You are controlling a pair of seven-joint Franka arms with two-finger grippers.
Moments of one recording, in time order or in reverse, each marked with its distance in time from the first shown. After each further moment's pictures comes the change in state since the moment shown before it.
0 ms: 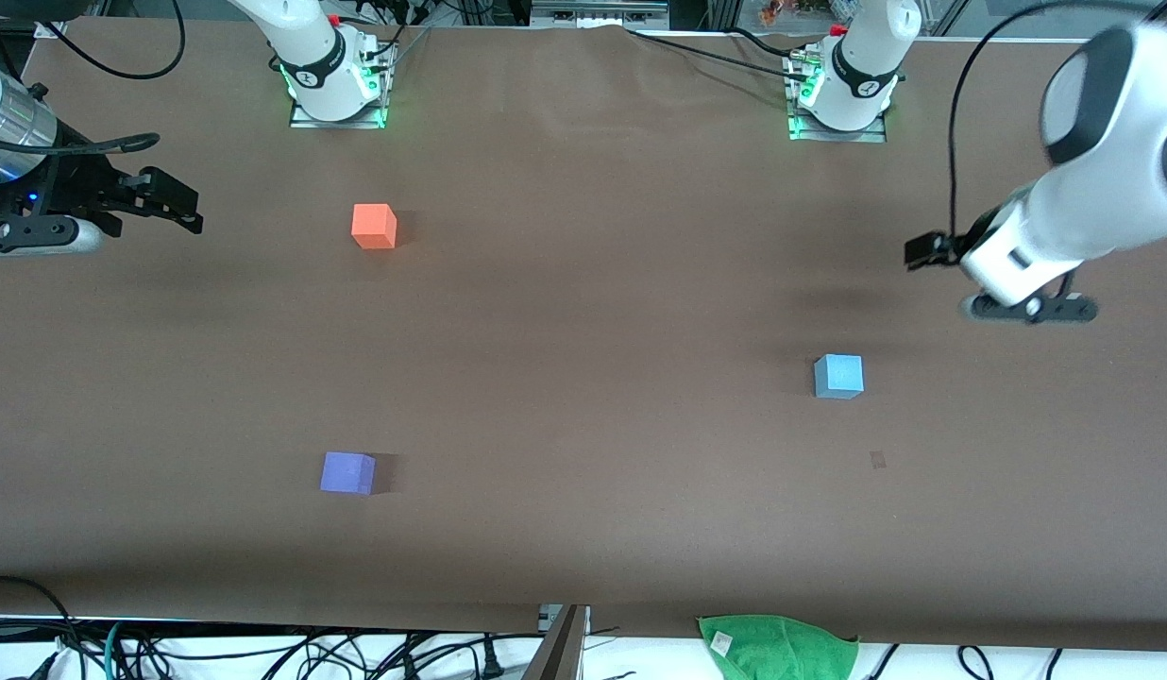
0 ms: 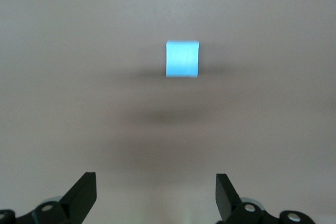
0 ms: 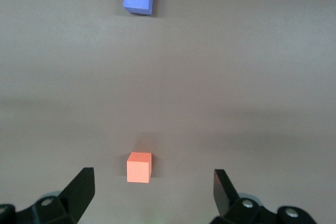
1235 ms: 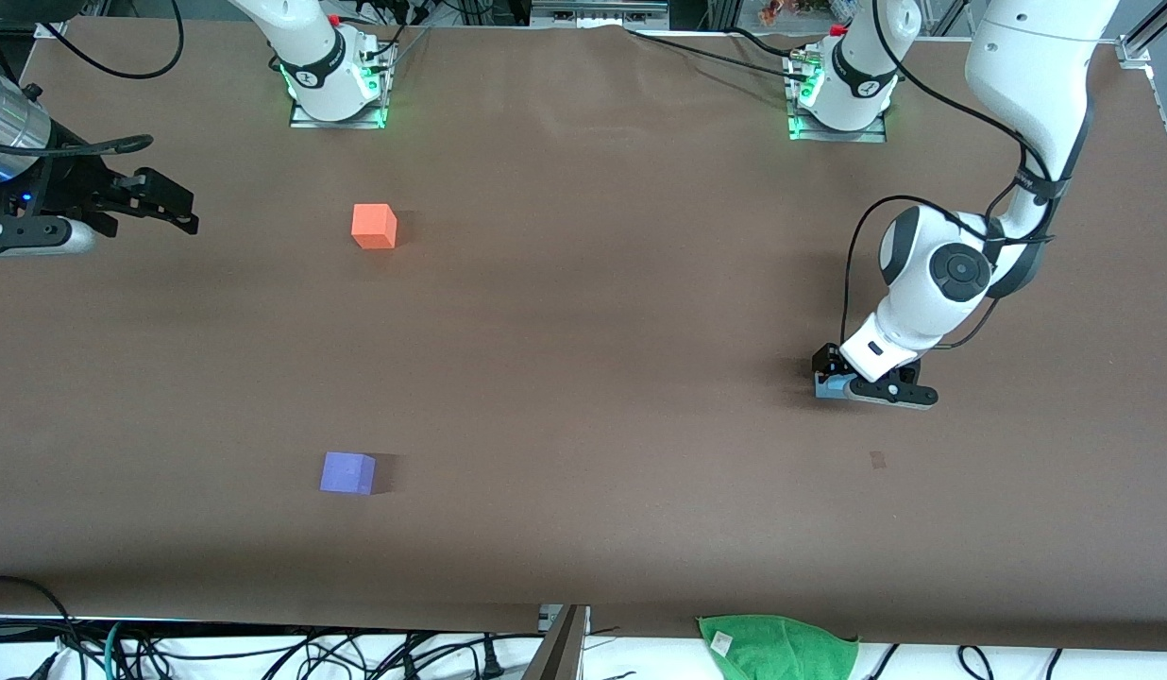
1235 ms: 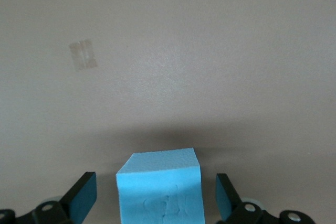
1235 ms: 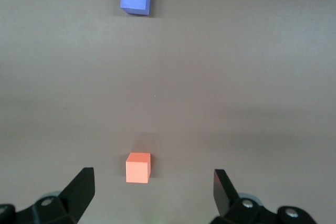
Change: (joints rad) left arm -0.007 0.286 -0.002 -0.384 0.095 1.005 0.008; right arm -0.001 0.000 -0.008 0.000 0.000 0.000 0.000
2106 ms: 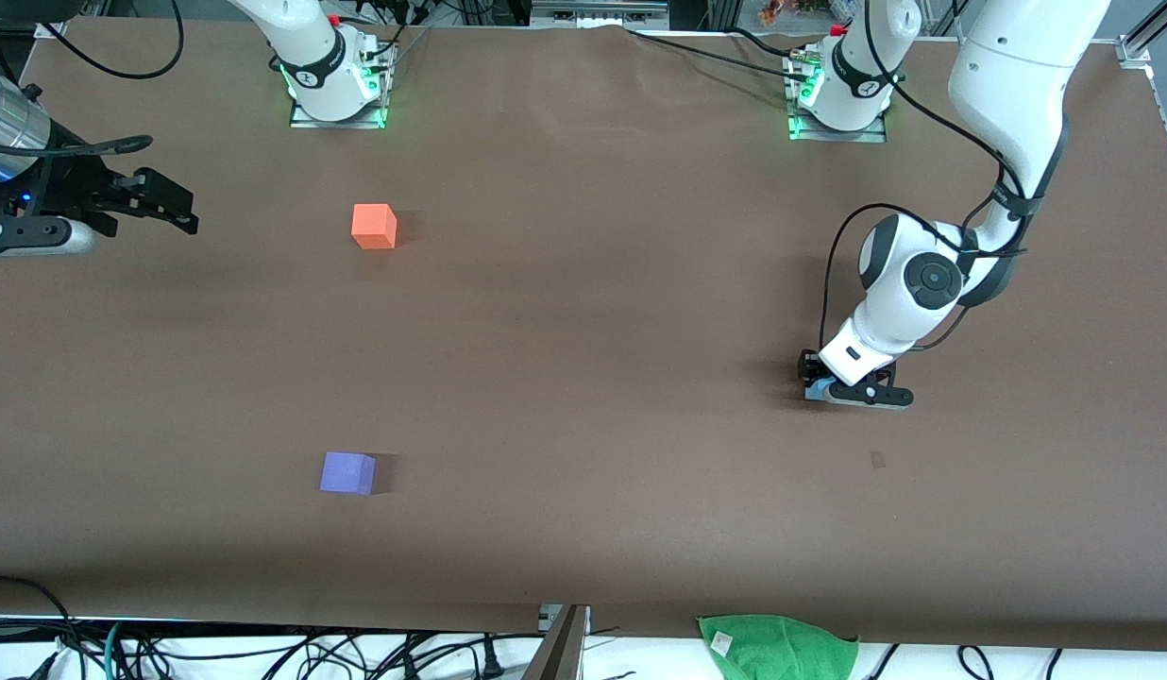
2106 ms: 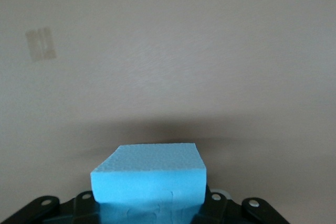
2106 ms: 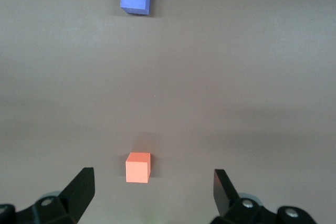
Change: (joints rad) left arm 0.000 0.013 -0.065 0.063 0.000 -0.102 -0.087; right arm 0.000 0.000 0.000 0.000 0.000 -0.001 0.000
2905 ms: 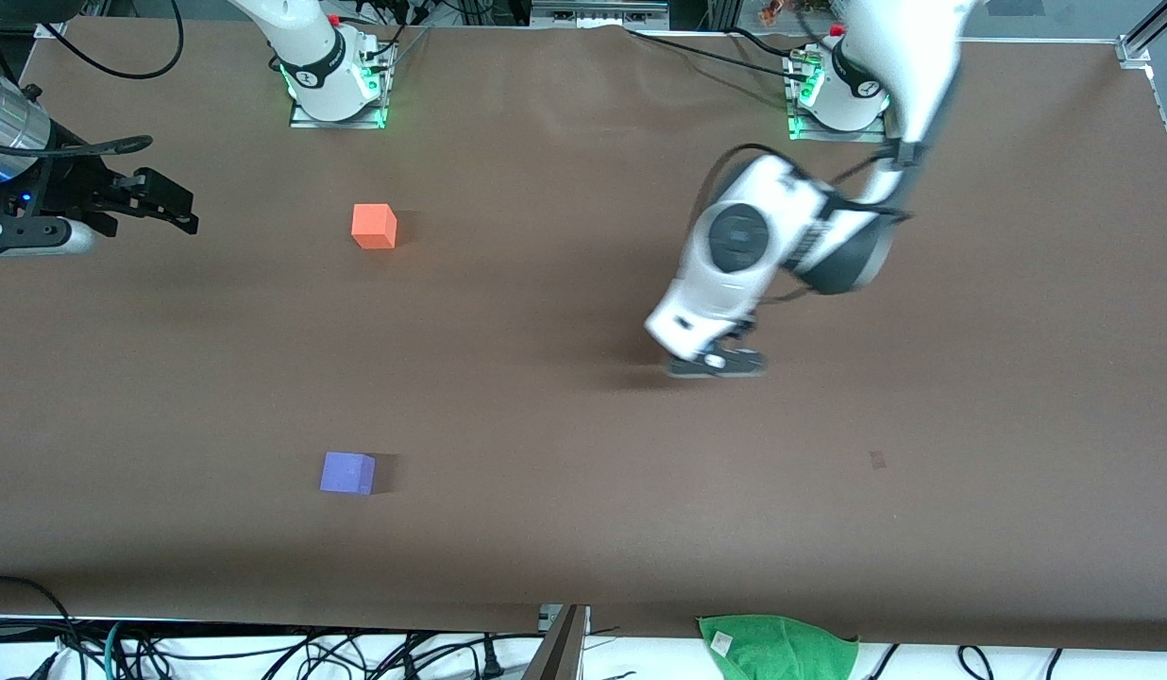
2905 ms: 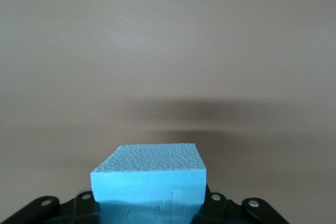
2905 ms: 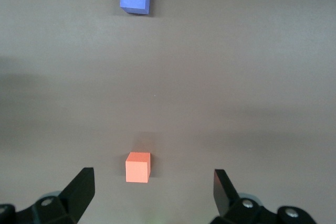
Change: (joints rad) left arm -0.430 0.125 -0.051 0.506 -0.001 -0.526 -0.589; right arm 0.000 0.000 0.000 0.000 0.000 -0.001 0.000
